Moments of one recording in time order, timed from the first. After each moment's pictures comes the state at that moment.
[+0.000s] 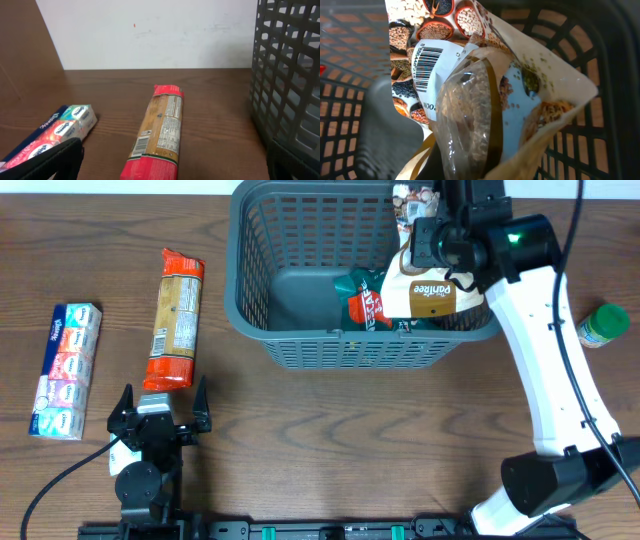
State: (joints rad) left arm 0.02 0.01 0.08 -0.16 -0.09 0.06; right arm 0.27 1.78 1.96 -1.10 0.09 0.26
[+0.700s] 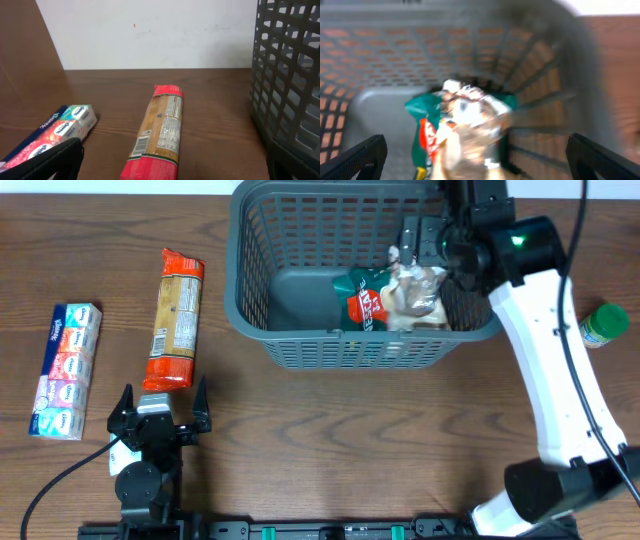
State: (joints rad) left arm 0.02 0.01 0.08 -0.16 -0.09 0.06; right arm 0.27 1.73 1.96 -1.09 0.20 0.23
